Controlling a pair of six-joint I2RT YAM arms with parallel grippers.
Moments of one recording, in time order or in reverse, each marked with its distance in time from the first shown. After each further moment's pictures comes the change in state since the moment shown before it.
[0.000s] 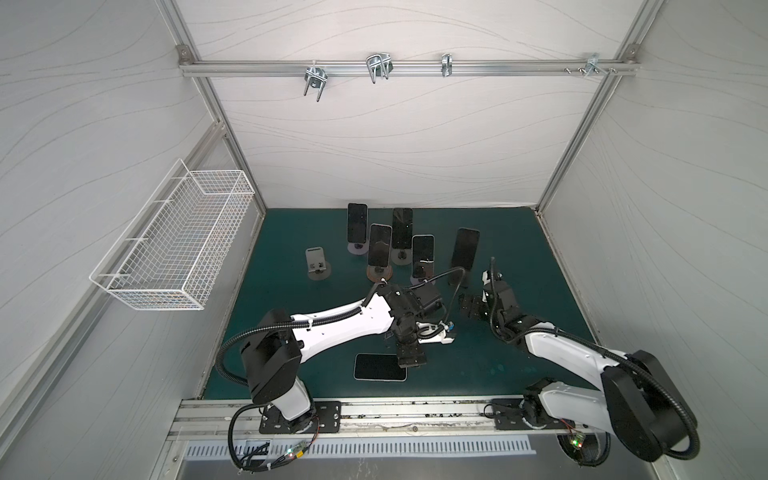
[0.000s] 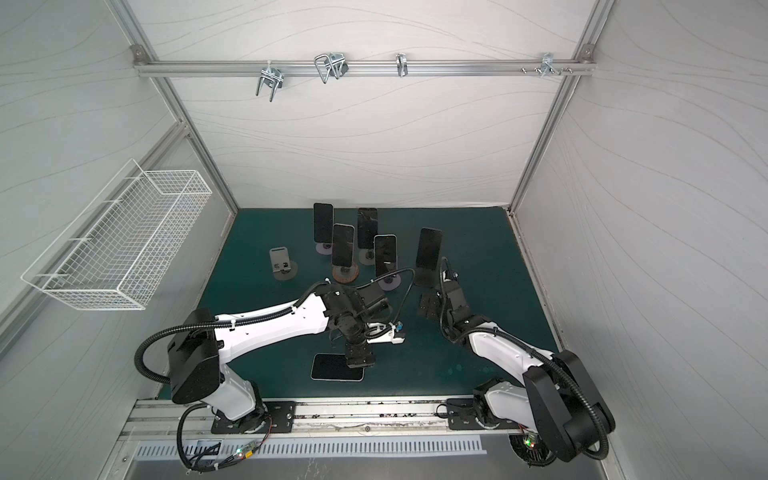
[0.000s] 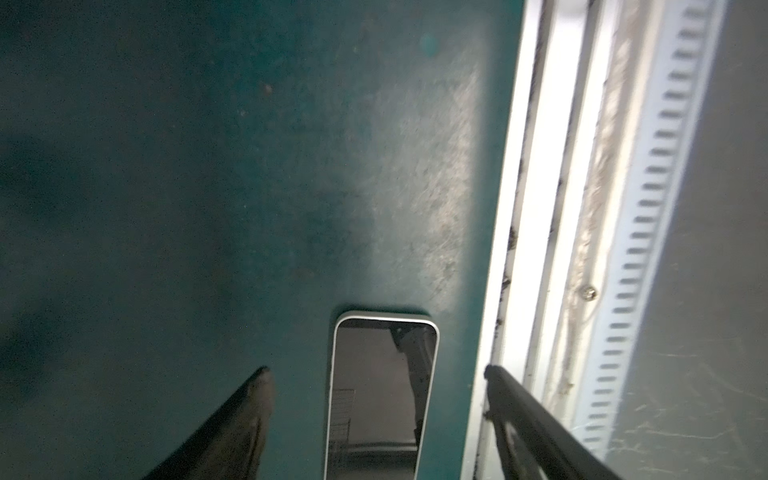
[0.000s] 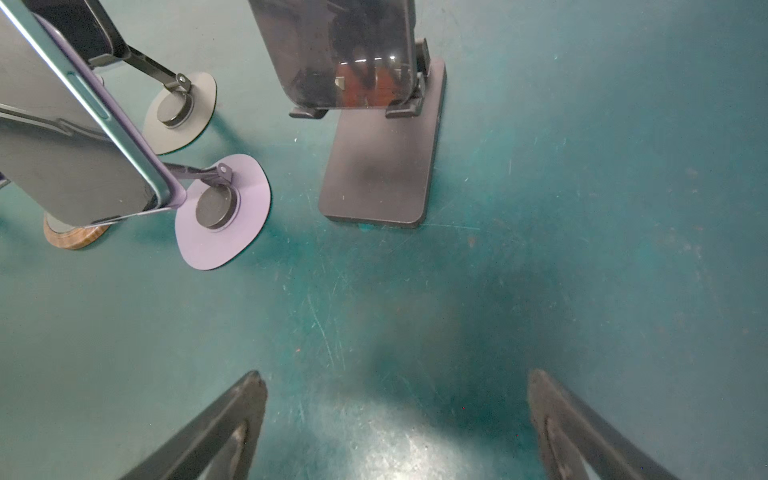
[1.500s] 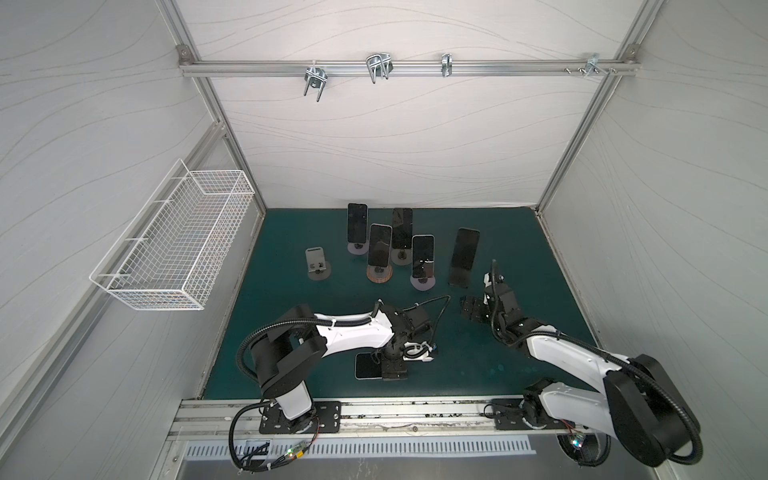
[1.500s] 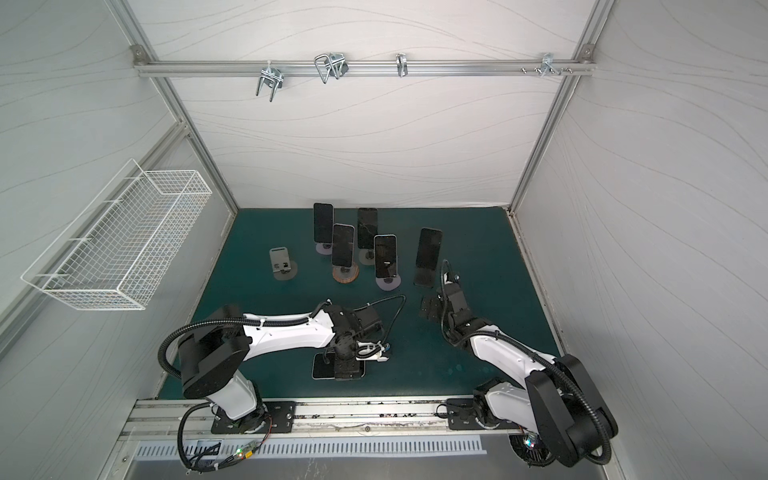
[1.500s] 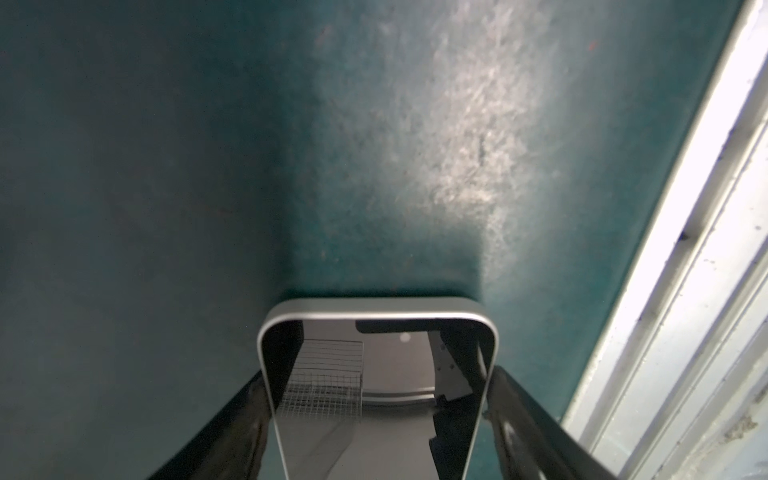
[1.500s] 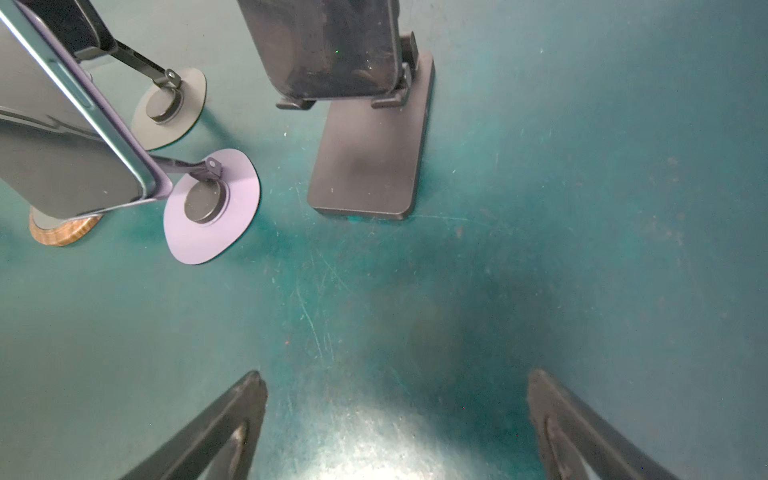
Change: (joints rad) left arm -0.020 0.060 -0.317 0.213 -0.158 0.054; right arm 0.002 -0.025 -0.022 -0.001 0.015 0.001
